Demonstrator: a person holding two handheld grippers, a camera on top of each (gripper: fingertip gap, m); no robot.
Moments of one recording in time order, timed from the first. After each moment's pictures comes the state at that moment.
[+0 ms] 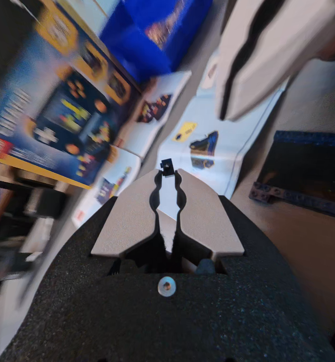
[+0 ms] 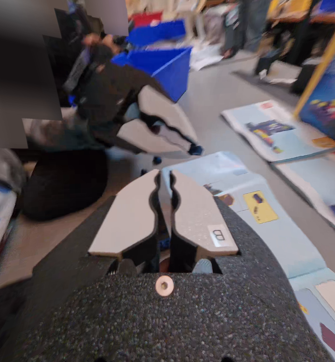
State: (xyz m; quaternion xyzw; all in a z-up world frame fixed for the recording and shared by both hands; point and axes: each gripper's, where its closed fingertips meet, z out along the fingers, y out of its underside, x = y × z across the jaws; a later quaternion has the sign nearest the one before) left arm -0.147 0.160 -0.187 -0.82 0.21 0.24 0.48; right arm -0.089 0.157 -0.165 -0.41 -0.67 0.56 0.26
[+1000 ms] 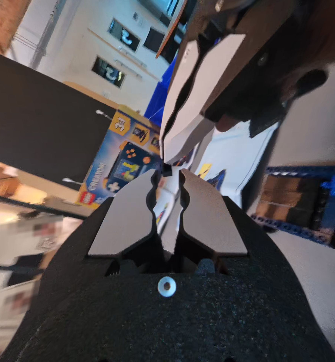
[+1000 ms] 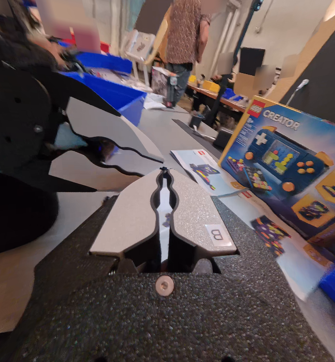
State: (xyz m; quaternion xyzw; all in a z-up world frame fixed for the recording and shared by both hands) left arm -0.095 0.160 -0.135 -0.70 0.28 0.38 0.53; right arm -0.093 0.159 -0.125 -0.36 -0.63 0.51 0.45
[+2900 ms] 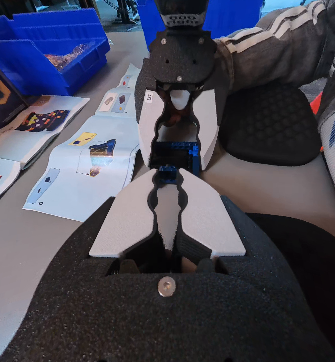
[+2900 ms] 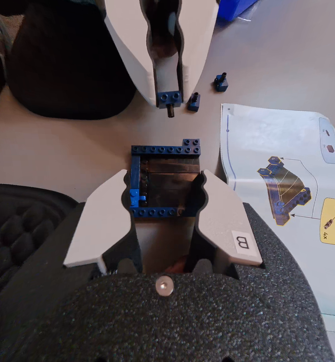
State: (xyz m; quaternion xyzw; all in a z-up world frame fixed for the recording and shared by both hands) left arm -0.068 0.100 -0.205 -0.81 0.23 -0.10 0.53; right arm -0.052 0.121 -0.251 -0.27 -0.87 0.39 0.15
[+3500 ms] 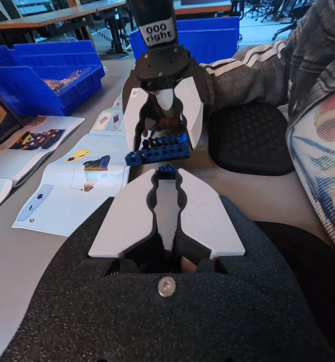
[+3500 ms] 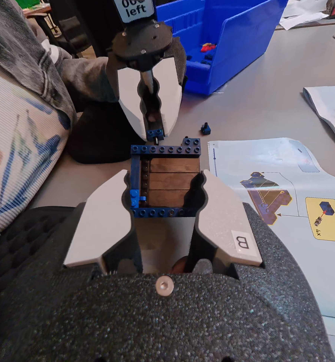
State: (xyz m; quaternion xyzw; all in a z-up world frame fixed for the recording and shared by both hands) left arm -0.058 0.099 -0.193 -0.77 0.24 -0.13 0.57; right arm -0.050 0.127 -0.204 -0.28 -0.77 0.55 0.13
